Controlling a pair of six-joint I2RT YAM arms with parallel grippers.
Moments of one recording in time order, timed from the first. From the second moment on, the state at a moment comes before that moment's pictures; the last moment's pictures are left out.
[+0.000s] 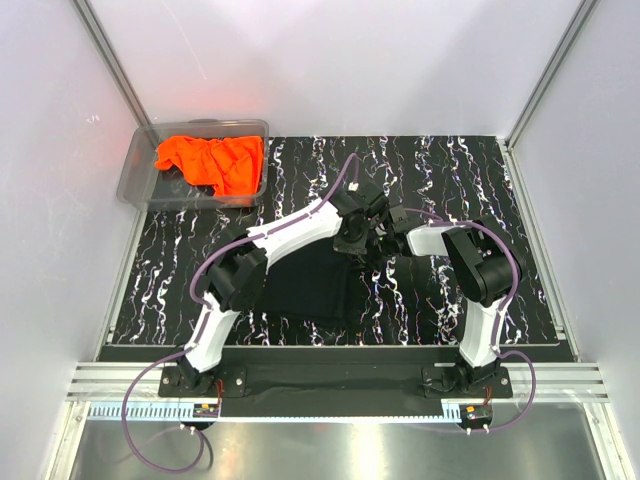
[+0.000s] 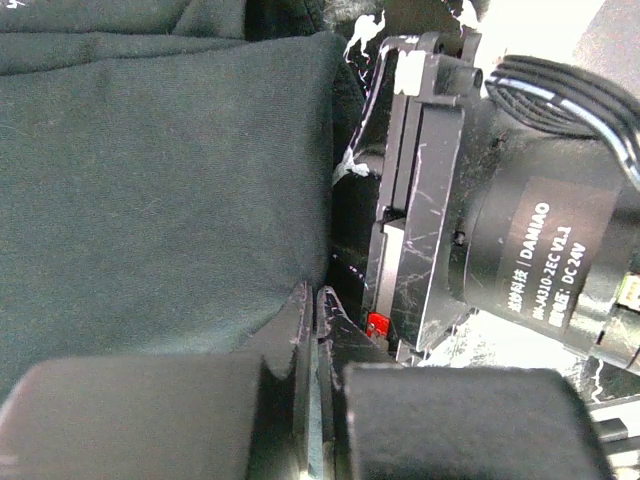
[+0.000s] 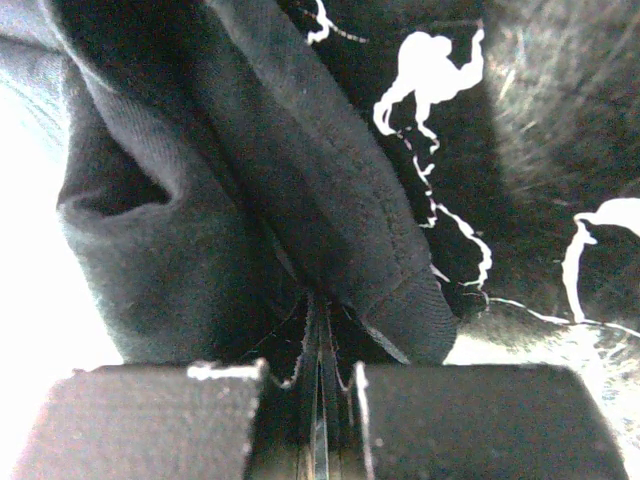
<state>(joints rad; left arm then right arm) -0.87 2.15 1.87 -0.97 -0.12 -0.61 0.42 1.94 0.97 -0.05 -0.60 1.01</state>
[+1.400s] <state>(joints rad) -0.95 1.78 1.40 -0.81 0.05 -0.67 0.24 1.91 1.14 -0.26 -0.68 0.86</state>
